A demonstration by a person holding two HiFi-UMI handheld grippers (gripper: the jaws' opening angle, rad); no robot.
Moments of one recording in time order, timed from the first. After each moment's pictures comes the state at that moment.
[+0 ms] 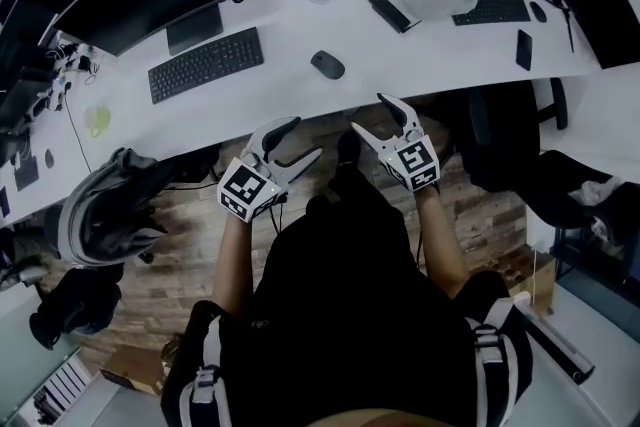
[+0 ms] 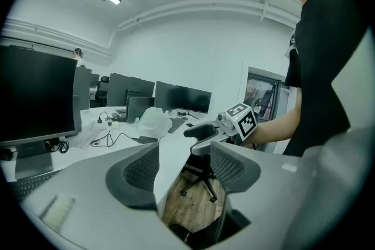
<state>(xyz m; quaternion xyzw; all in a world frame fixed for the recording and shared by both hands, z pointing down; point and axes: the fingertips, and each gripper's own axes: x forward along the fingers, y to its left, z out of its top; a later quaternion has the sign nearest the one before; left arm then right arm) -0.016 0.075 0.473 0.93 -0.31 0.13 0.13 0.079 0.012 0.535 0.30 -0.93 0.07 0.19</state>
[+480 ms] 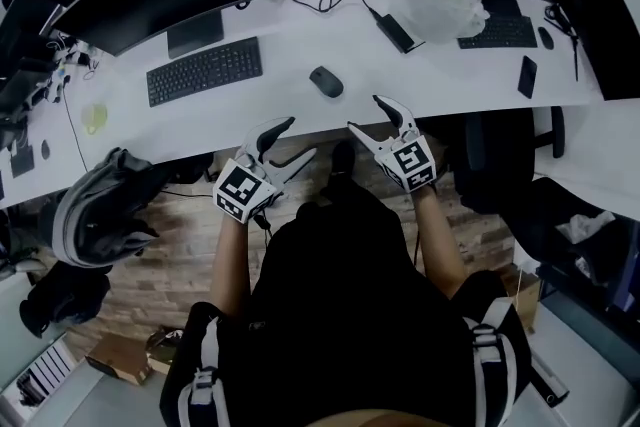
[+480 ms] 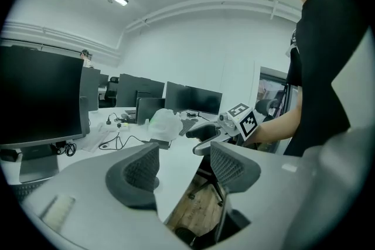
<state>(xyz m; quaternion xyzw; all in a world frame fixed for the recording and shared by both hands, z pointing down) -0.018 0.021 0.473 0.92 -0.35 0.13 0.14 0.076 -0.045 0.538 0.26 -0.94 0.07 0.20</state>
